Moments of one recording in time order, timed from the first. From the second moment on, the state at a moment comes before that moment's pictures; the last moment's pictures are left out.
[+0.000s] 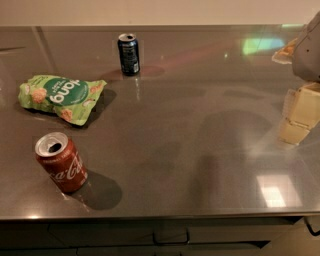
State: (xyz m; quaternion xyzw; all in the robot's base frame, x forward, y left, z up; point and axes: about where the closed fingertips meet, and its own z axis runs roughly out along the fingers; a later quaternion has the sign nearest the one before) arm 0.438 -0.217 0.976 -0.60 0.78 -0.03 0.16
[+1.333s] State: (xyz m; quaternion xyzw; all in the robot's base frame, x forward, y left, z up) arm 0.469 -0.141 0.949 -0.63 0.75 0.05 0.19
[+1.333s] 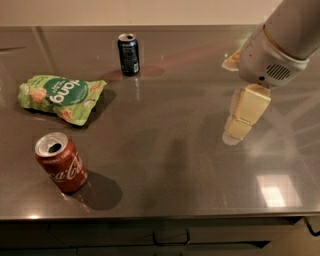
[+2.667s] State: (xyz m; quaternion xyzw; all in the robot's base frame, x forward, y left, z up) arm 0.431 0.018 0.927 -0.69 0.64 0.19 0.28
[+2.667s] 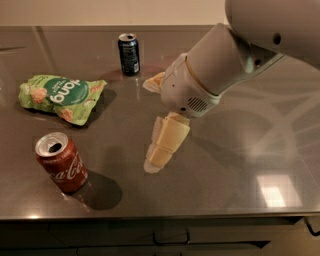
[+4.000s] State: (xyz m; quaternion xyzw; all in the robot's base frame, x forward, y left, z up) arm 0.406 0.102 0.898 -0.68 0.63 0.26 0.29
